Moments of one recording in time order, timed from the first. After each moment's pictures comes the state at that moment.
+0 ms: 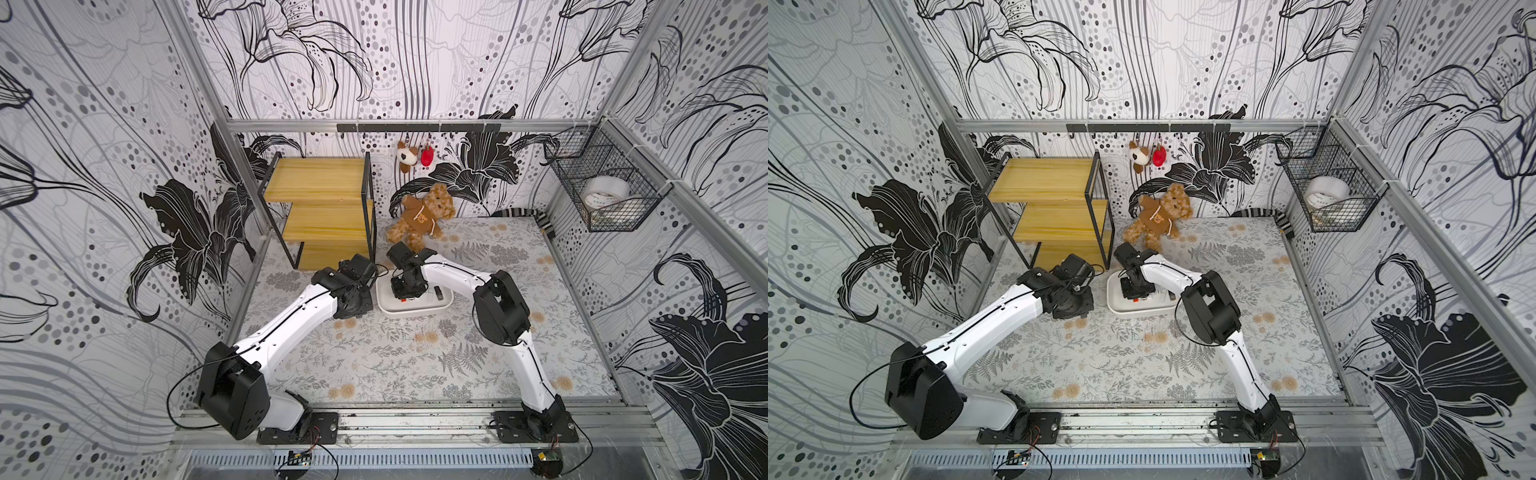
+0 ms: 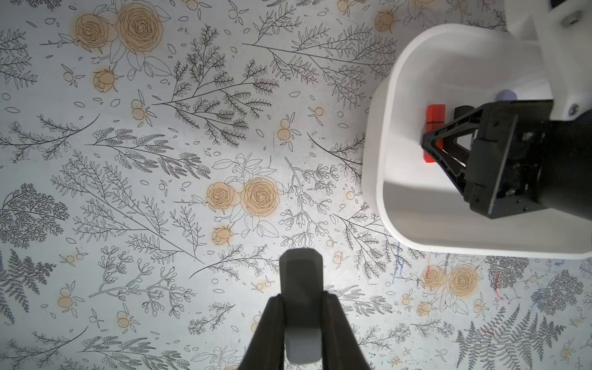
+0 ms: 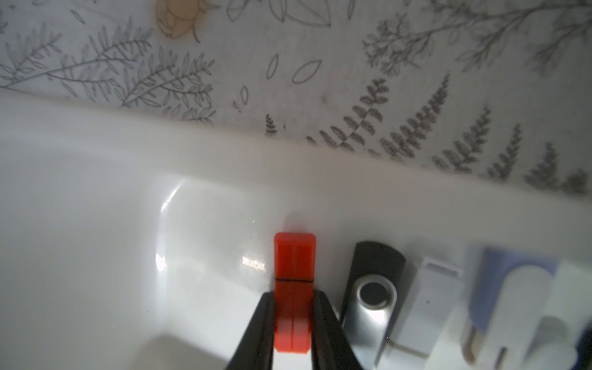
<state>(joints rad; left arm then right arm) -0.53 1.42 1.18 -1.01 -0.15 -0.77 0.71 2.31 1.89 -0.85 -0.02 0.42</state>
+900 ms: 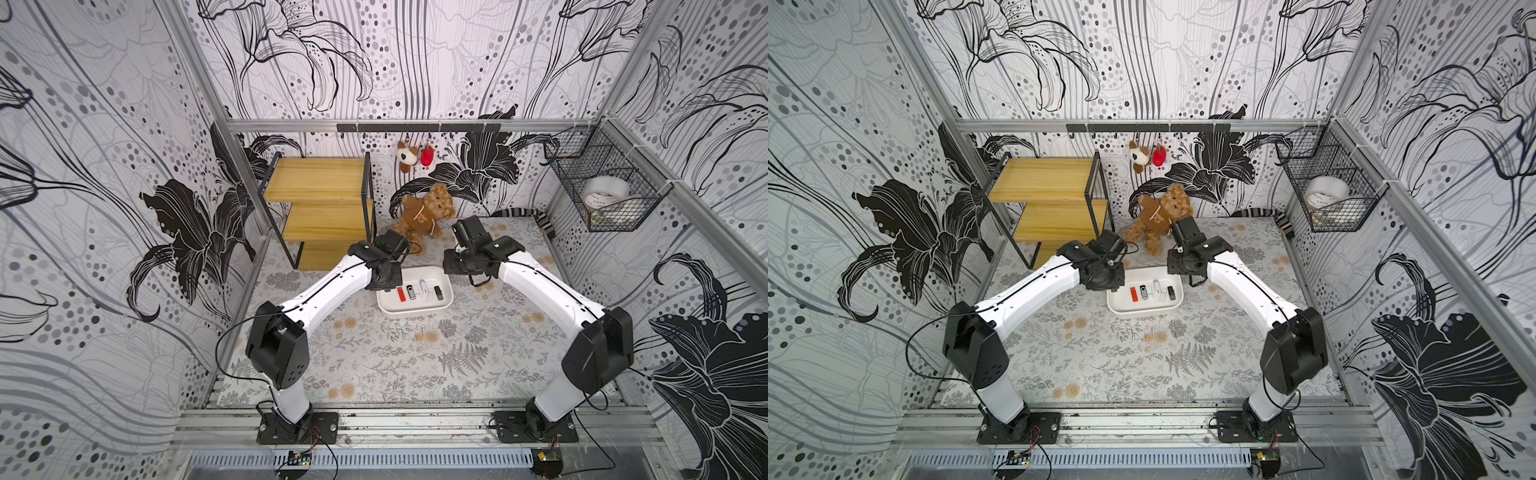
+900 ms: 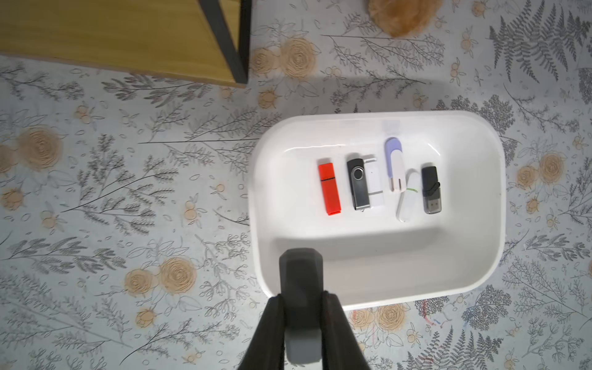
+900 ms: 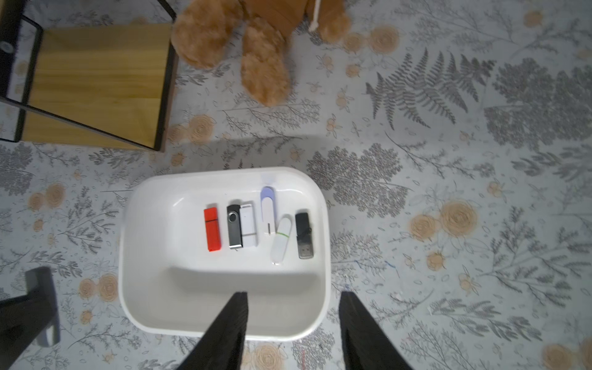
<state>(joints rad) -0.62 1.78 1.60 -0.98 -0.15 -0.69 0.50 1.62 1.45 -0.81 0.10 0.45</state>
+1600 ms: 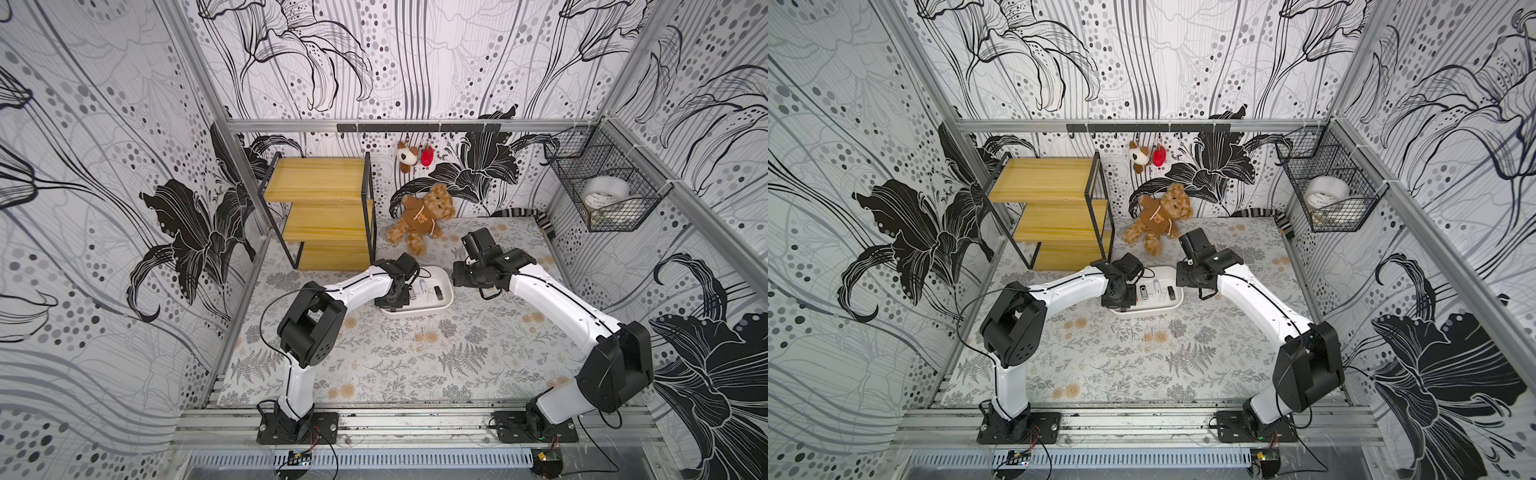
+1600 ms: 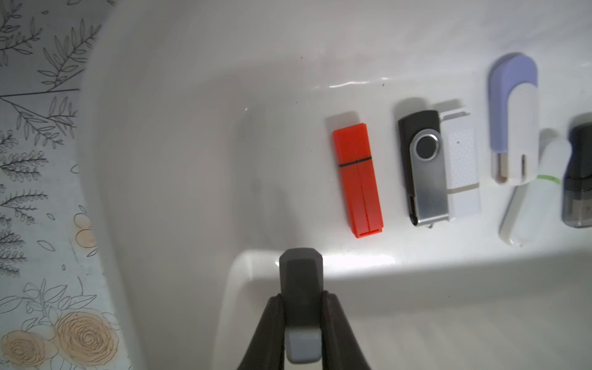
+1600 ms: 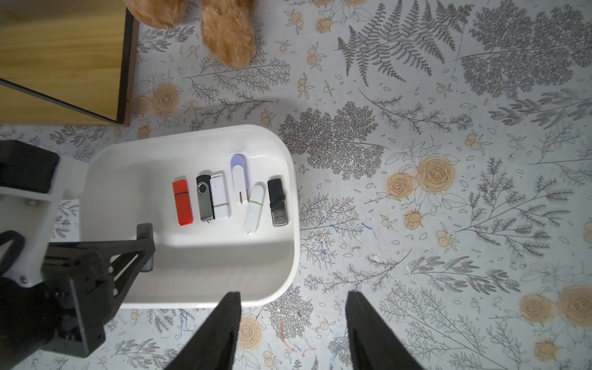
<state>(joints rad) -0.64 1.98 1.45 -0.80 -0.13 -0.69 0.49 1.53 1.33 -0.80 0.10 0.46</state>
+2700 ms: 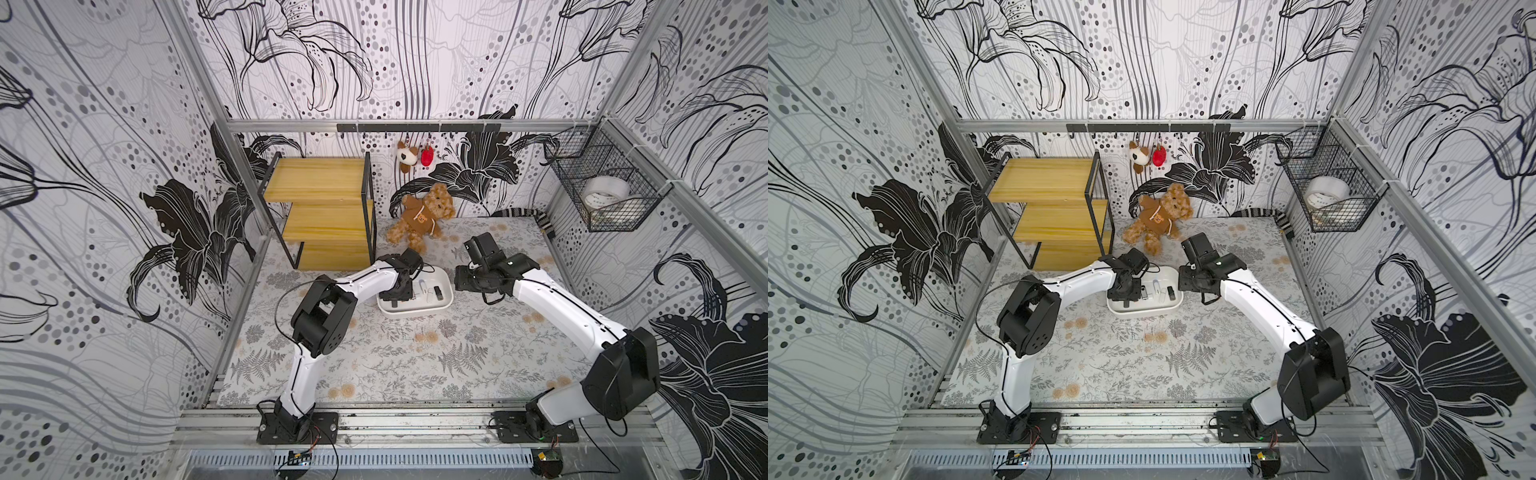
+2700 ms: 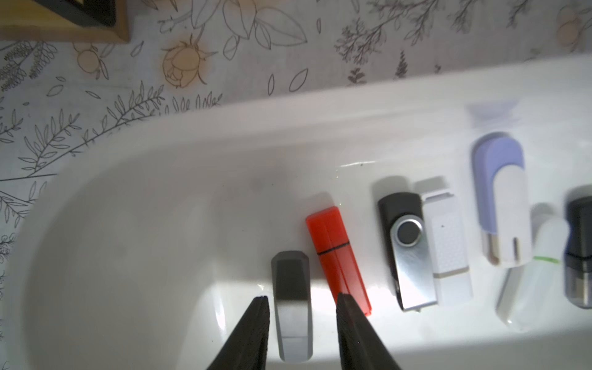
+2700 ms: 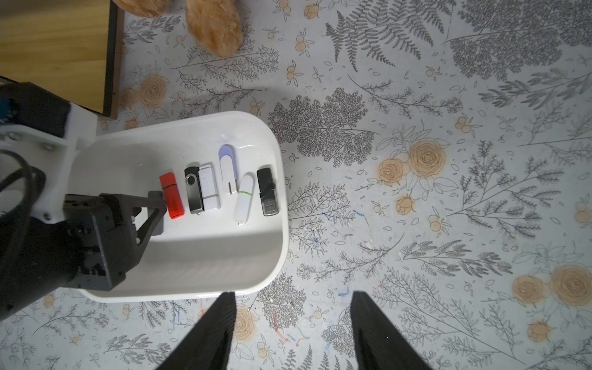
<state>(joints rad) -0.62 2.10 1.59 -0.79 -0.18 -0.64 0.49 1.48 1.28 -0.81 0.12 0.47</state>
